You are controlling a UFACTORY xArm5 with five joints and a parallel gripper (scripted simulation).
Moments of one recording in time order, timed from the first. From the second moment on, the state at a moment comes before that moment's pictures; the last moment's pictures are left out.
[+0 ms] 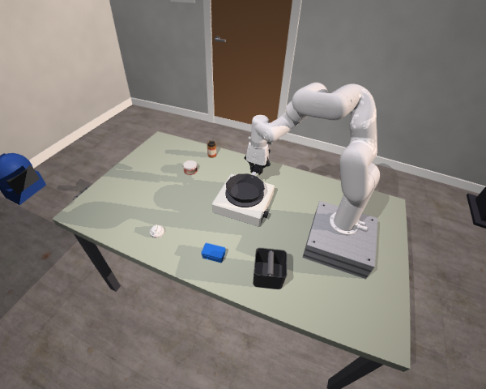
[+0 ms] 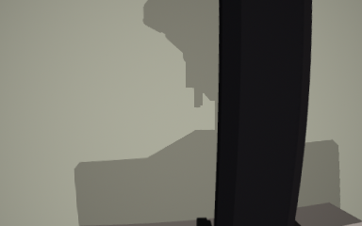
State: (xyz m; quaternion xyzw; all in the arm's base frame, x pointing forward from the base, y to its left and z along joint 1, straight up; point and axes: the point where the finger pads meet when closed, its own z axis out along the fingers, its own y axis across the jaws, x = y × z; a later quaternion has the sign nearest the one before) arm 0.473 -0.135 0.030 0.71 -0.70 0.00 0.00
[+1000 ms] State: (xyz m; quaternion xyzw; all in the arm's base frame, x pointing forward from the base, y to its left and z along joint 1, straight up) arm 0.472 -0.134 0.030 0.71 -0.70 0.00 0.00
